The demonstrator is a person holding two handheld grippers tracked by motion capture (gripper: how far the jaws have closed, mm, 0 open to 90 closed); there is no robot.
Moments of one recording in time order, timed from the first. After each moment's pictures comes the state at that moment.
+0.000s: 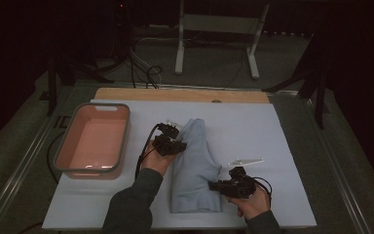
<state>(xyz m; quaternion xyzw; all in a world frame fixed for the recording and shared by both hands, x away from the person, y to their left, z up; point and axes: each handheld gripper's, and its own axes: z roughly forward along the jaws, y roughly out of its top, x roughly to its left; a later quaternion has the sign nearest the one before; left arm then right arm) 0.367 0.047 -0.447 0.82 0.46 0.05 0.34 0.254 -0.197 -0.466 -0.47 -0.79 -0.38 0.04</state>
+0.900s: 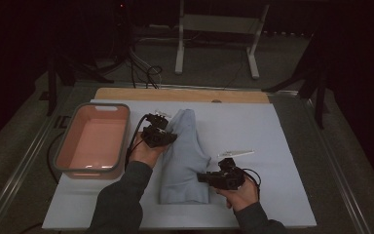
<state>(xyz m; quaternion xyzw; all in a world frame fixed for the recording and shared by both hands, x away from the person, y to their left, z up) 0.374 0.076 -0.415 0.81 0.47 0.07 0.34 0.270 -0.167 -0.450 -0.46 -0.79 -0.41 0.04</state>
